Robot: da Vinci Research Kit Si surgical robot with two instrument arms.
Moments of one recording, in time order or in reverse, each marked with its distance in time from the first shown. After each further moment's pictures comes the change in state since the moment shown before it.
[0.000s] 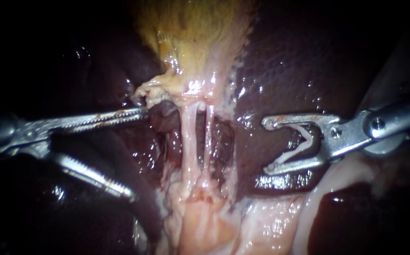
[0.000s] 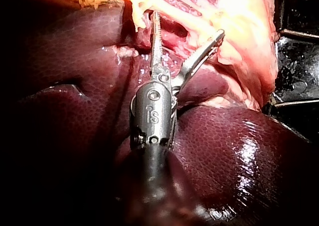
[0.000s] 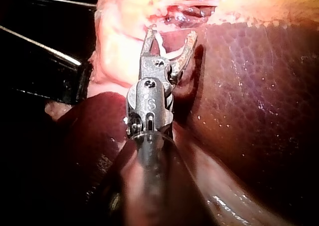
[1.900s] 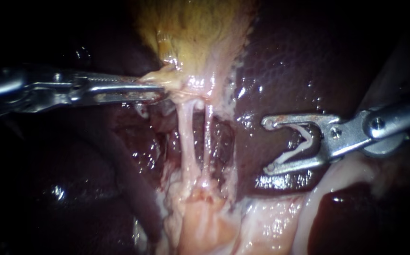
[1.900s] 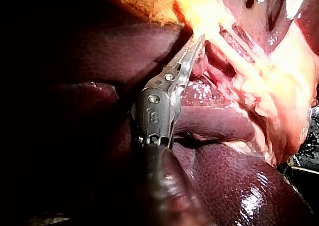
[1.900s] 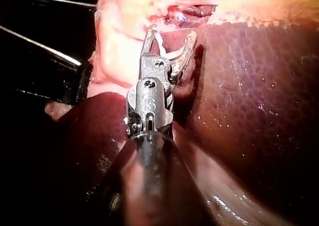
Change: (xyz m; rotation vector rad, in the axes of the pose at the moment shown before) right arm 0.000 0.000 0.000 0.000 0.000 0.000; left arm 0.003 -0.007 -0.001 0.098 -0.053 -0.267
